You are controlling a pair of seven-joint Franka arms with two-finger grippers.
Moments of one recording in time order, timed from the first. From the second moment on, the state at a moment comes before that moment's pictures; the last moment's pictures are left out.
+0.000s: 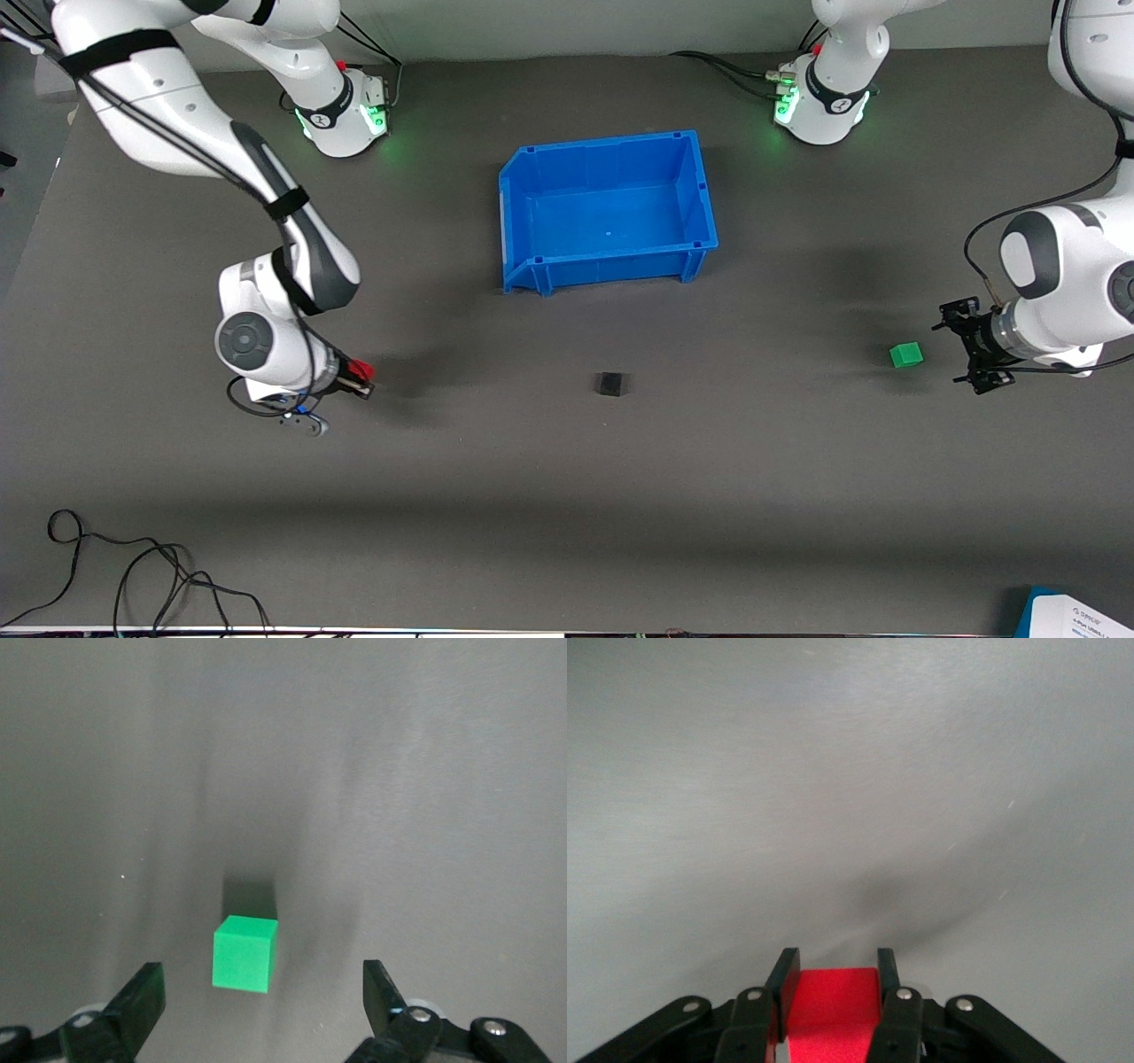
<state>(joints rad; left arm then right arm) 0.26 0.38 -0.08 -2.03 0.05 2.31 -1.66 0.04 0.54 0.22 -1.81 -0.19 2.23 0.92</state>
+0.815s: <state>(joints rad) 0.24 0.47 -0.08 -2.03 0.08 2.36 -1.66 0.34 0.82 0.22 -1.35 0.08 2.20 1.64</state>
